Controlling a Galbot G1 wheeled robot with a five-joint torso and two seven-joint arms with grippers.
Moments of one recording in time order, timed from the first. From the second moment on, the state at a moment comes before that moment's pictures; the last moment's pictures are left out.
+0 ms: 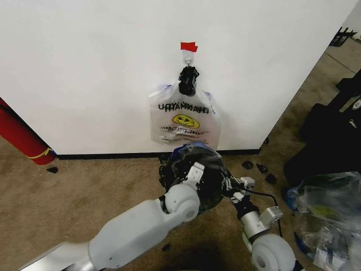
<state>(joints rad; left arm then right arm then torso) 0.59 -1.16 0.54 -1.87 -0.95 0.74 -0.83 -1.43 1.13 0.26 2.03 0.58 0.11 0.05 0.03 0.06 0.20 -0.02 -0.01</state>
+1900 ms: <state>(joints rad) 0.97 -0.92 0.12 -2.35 -0.93 0.73 -0.72 -1.29 1.16 0.29 1.74 0.81 0.30 -0.13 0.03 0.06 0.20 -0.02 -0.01</state>
